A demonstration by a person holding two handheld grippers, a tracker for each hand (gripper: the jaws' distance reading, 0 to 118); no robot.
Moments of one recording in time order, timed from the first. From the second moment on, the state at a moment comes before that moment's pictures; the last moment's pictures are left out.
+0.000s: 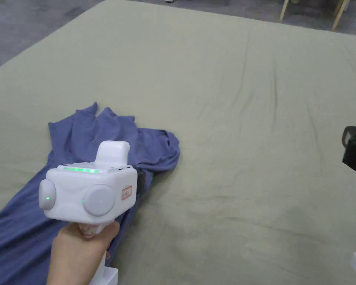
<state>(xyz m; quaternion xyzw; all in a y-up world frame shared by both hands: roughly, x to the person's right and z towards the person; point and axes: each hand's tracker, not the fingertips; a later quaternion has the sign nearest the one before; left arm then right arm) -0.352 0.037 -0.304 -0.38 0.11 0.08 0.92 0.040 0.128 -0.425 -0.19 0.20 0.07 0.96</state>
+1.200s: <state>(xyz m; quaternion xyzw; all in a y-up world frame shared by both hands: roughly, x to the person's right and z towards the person) 0.214 0.003 -0.370 -0.50 -0.44 -0.04 0.75 0.395 0.133 -0.276 -0.22 -0.10 0.01 0.97</state>
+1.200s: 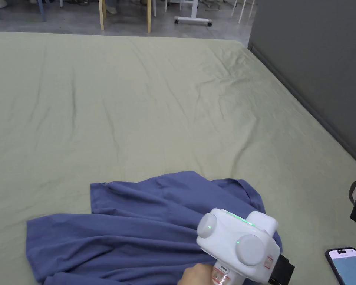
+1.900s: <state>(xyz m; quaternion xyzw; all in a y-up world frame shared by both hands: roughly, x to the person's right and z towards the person) -0.142 0.095 -0.259 -0.41 -0.05 0.07 0.91 0.301 0.114 -0.284 -0.25 0.00 0.01 0.97</state>
